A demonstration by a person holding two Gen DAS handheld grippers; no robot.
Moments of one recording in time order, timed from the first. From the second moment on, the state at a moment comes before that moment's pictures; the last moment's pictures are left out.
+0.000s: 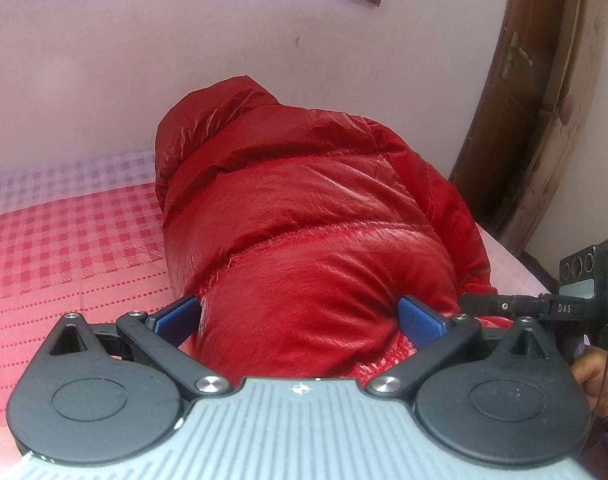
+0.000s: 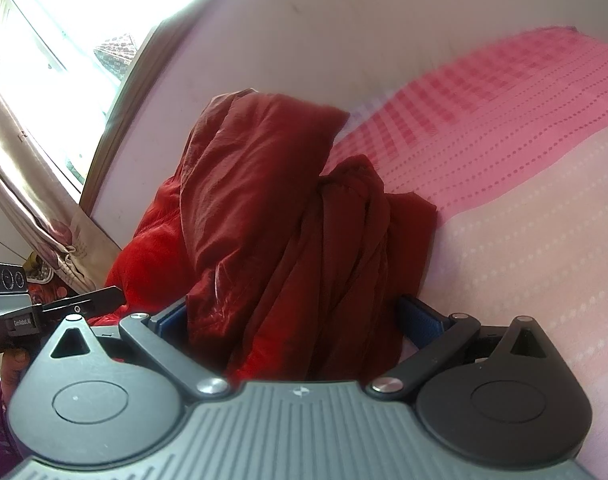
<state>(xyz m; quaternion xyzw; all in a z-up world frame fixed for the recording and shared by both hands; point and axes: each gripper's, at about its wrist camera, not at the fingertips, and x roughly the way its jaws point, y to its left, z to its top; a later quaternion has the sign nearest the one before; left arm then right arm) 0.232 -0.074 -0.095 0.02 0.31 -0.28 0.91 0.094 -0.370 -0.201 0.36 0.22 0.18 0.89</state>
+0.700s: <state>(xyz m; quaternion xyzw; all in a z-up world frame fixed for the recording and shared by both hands) 0.233 -0.073 -0.097 0.03 0.30 -0.29 0.91 0.095 -0.371 -0.203 0.36 0.22 0.19 0.89</state>
